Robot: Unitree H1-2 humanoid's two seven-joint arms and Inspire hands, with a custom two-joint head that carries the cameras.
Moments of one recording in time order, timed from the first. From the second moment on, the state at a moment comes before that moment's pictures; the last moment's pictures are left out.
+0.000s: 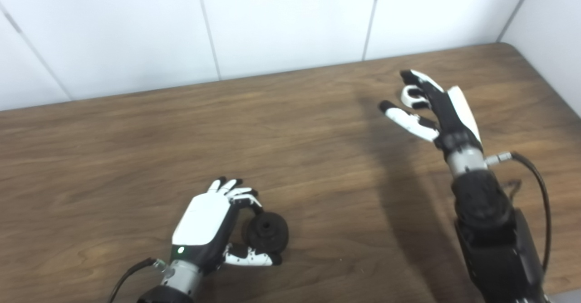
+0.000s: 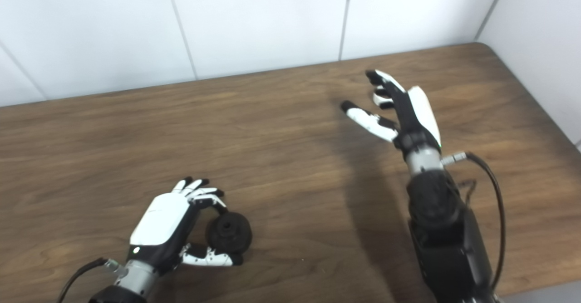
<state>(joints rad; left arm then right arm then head) 0.08 0.21 -0.38 -0.38 0.96 0.13 -0.28 -0.15 -0.24 -0.08 -0.36 -0.55 0.47 0.08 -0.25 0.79</state>
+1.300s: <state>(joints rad) 0.08 0.23 -0.33 -0.36 0.90 0.07 -0.28 -0.54 -0.51 0.12 0.27 -0.81 0.47 0.29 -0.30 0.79</state>
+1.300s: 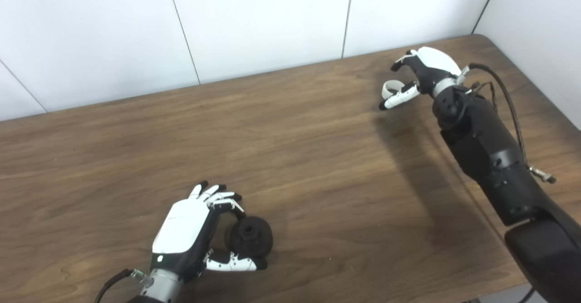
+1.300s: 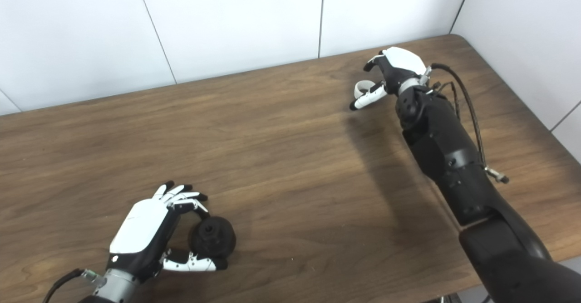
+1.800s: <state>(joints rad) 0.08 0.23 -0.34 -0.36 0.90 0.07 -0.28 -0.58 -0.51 0.09 0.35 -0.81 0.47 0.32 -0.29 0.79</state>
